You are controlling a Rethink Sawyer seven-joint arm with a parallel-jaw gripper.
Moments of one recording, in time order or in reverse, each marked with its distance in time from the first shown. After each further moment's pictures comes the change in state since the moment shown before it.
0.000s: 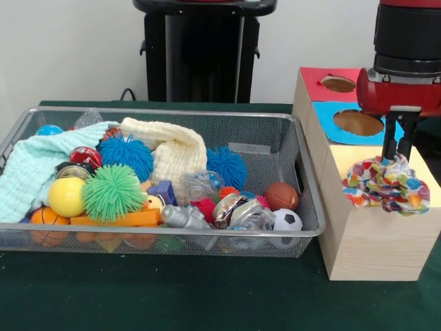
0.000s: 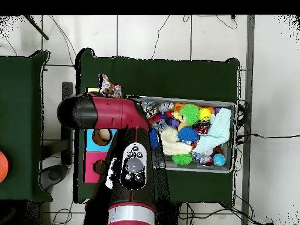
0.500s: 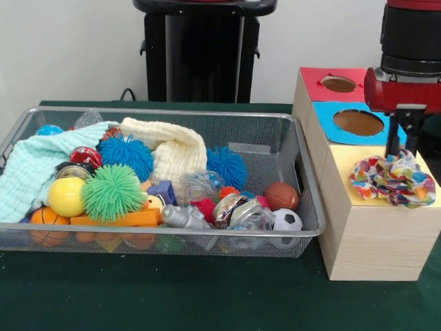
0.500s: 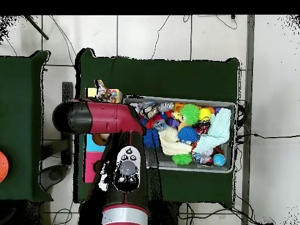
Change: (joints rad) arm 0.026 -0.002 0.000 0.038 0.016 0.000 0.000
